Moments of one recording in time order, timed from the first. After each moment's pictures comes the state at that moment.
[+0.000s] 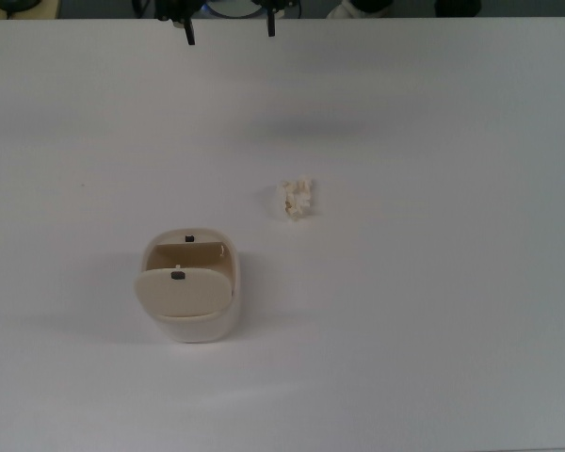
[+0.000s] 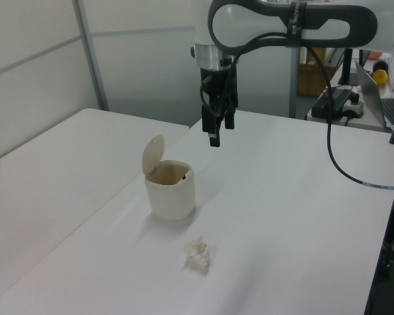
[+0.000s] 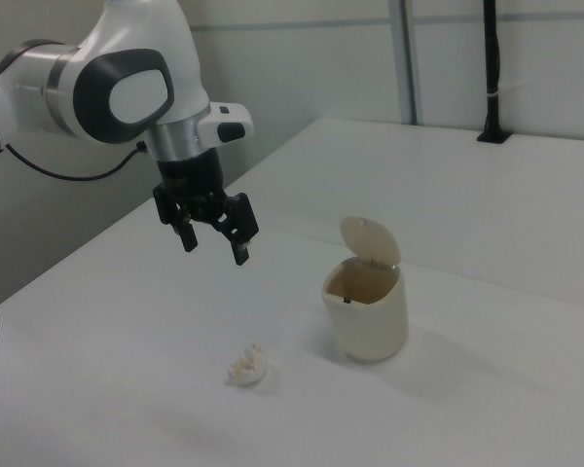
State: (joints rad) arm -0.01 0.04 0.04 -1.51 0.03 1.54 -0.08
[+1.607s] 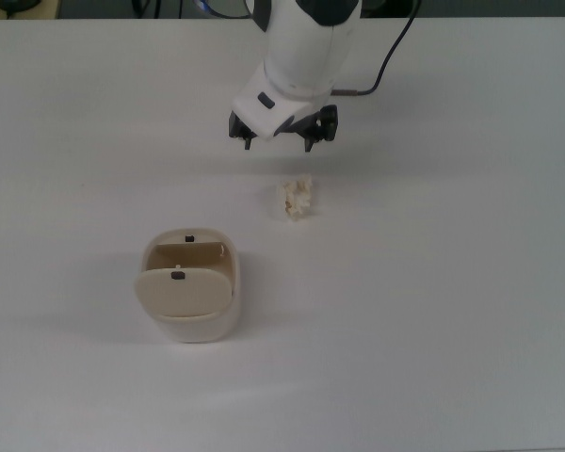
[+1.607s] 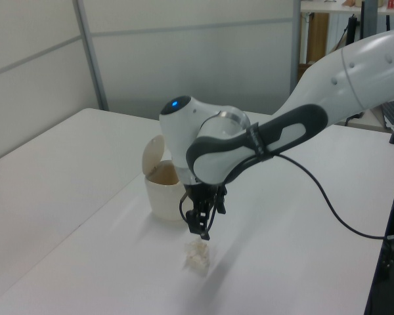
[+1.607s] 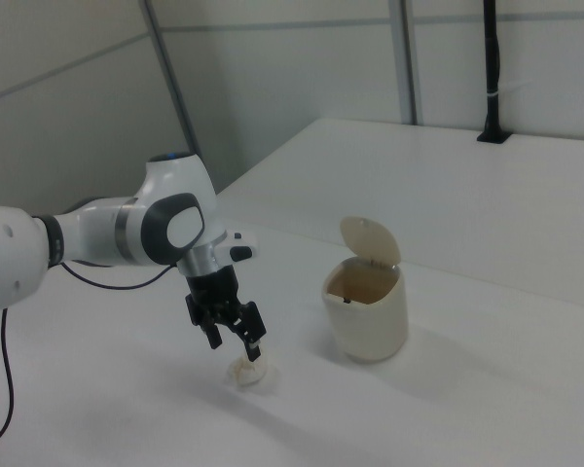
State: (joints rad) arm 0.11 0.22 0.09 -1.85 -0.14 1.93 0.23
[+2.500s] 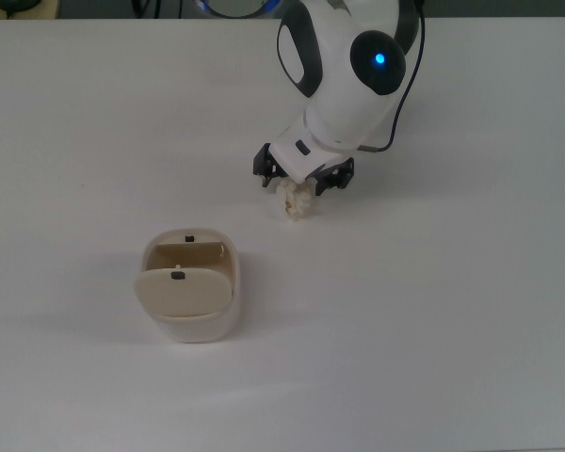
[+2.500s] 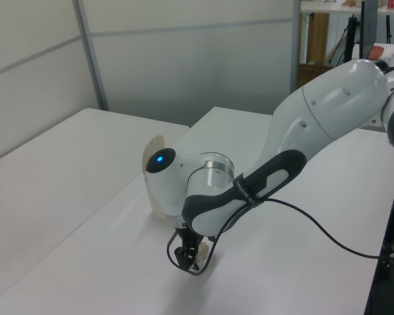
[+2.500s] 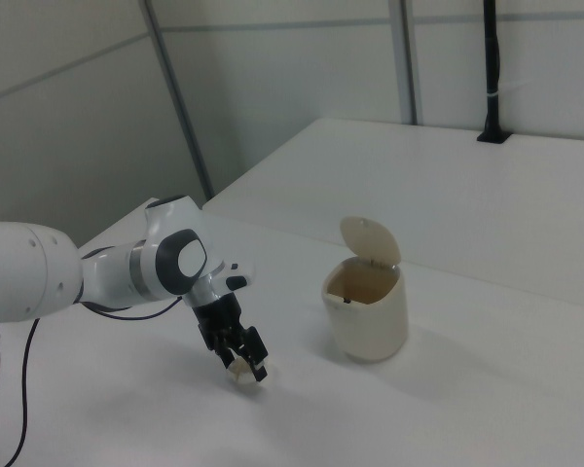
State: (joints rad) arm 0.18 0.38 0.10 -1.85 -0.31 2.08 0.49
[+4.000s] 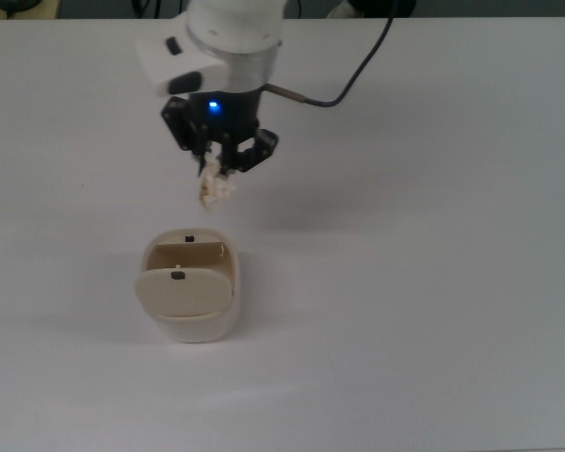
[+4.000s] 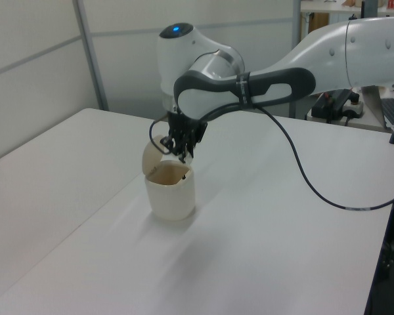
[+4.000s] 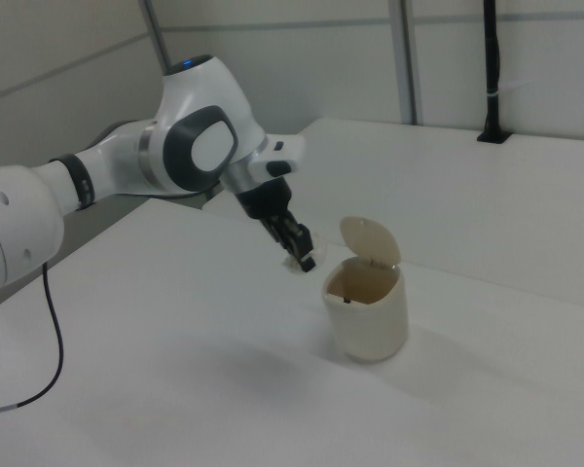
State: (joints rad) arm 0.09 0.28 -0.05 -1.48 -0.17 1.93 0.45
